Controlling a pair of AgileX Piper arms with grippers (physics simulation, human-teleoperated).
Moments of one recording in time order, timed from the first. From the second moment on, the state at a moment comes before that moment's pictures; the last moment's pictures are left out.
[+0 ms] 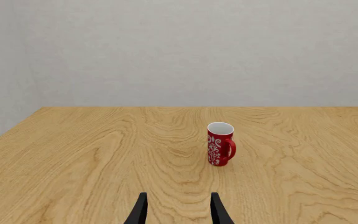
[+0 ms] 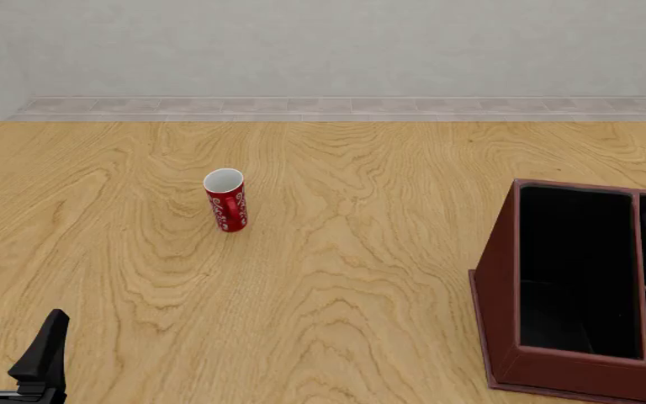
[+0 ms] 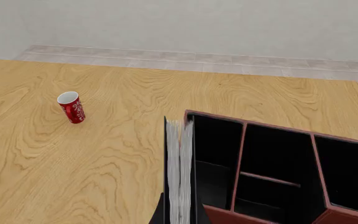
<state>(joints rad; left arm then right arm) 0.00 0.01 0.00 0.00 0.00 0.13 0.23 -1.06 1.15 0.01</state>
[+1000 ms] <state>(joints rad) 0.00 0.01 0.00 0.00 0.00 -0.02 0.21 -0.87 0.98 0.09</state>
